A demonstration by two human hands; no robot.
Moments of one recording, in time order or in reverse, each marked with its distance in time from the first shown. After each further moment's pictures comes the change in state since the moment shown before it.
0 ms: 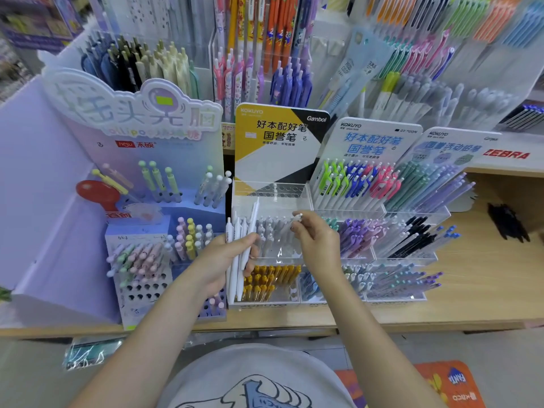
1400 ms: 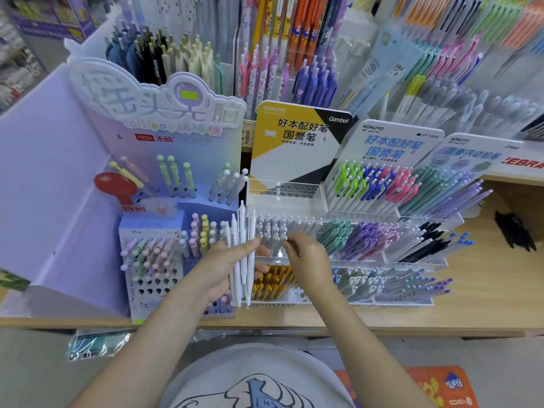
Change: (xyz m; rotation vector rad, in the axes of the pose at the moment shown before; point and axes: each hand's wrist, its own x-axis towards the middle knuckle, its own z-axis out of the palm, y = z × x) left_hand -0.017 0.001 -0.018 -0.073 0.022 -0.026; right_hand -0.018 0.009 0.036 -0.467 -0.161 -0.160
